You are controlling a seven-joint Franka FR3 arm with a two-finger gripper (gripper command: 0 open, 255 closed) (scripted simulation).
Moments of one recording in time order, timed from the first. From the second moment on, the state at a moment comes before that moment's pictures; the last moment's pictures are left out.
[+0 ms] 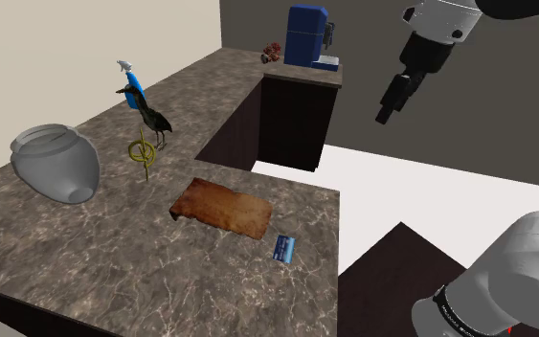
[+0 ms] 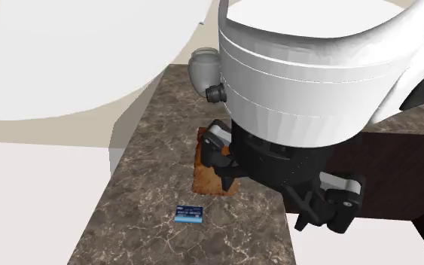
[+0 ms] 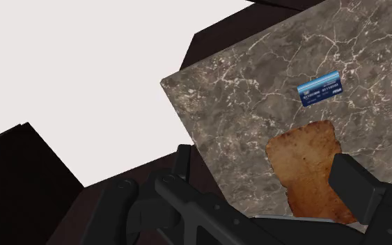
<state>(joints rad) 0.02 -0.75 -0.01 -2.29 0.01 1.67 -0.16</state>
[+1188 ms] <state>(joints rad) 0.06 -1.09 0.56 -2.85 0.30 2.24 0.56</state>
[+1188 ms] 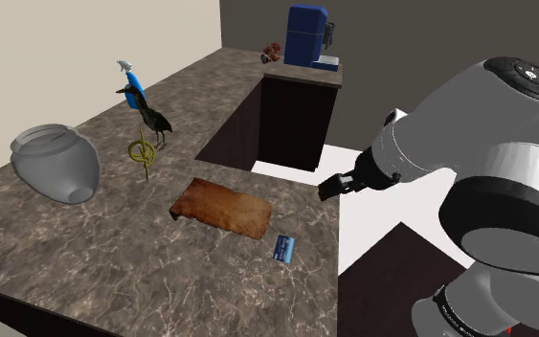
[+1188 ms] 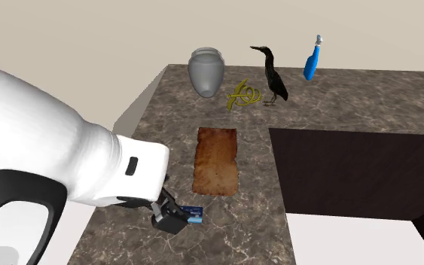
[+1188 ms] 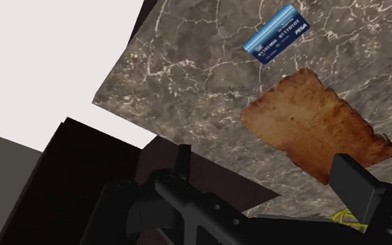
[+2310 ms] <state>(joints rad) -0.59 -1.05 1.58 -2.51 0.43 2.62 1.46</state>
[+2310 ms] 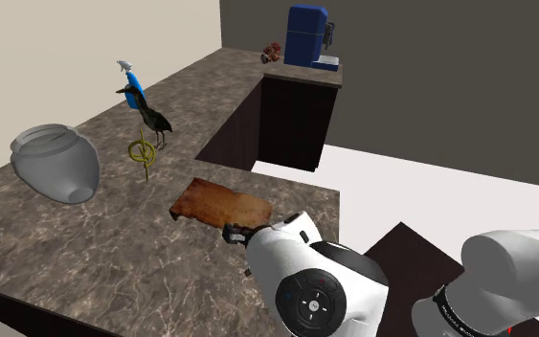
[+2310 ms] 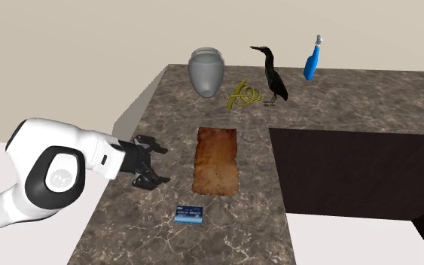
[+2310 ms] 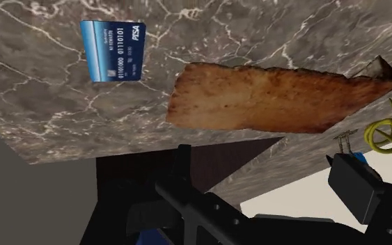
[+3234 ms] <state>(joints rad) -1.20 -1.50 1.76 -1.73 0.42 2.29 2.01</state>
